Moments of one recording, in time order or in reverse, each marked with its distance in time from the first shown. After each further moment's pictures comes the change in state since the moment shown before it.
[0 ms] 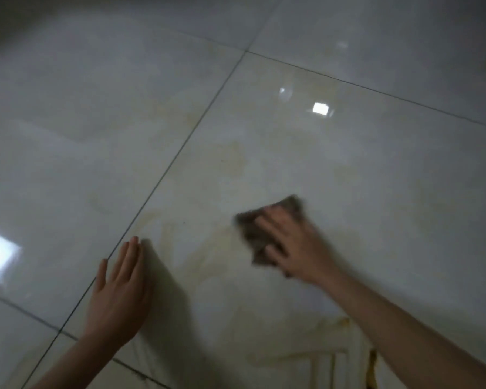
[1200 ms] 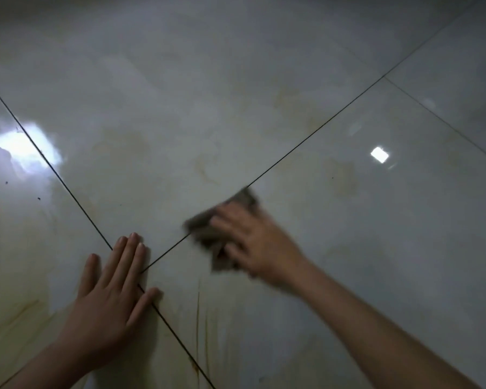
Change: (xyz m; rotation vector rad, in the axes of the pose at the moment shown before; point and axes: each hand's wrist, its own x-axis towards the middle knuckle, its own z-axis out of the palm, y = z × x) left_hand -0.081 -0.107 0.047 -0.106 0.142 -0.132; right_hand 0.131 -0.169 0.049 0.013 -0.228 -0.608
